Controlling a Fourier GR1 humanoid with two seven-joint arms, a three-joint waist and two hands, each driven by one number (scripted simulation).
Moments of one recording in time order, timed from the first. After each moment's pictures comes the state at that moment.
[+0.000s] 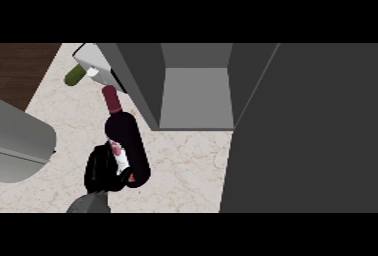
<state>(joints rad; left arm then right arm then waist) -0.16 0.10 -0.06 -0.88 0.56 -0.23 -0.66 -0.06 -0.05 0.09 -2.45 -0.12 0.13 0.57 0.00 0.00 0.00</state>
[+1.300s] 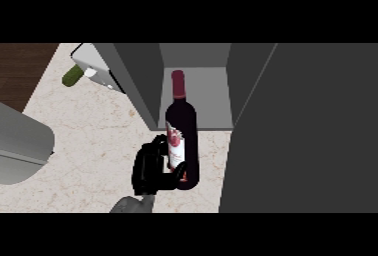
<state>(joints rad) -0.17 0.00 -0.47 -1.10 0.75 0.25 -0.59 -0.08 -0.04 0.08 -2.43 -0.13 0.13 0.58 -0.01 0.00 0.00</state>
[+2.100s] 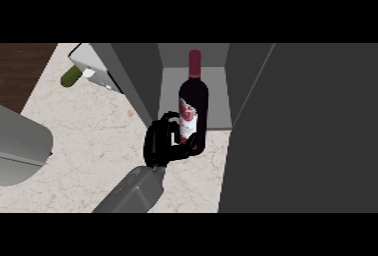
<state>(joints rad) -0.47 0.00 -0.53 -0.80 0.97 0.27 -0.73 -0.09 -0.05 0.05 -2.41 -0.18 0.15 0.57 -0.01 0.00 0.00</state>
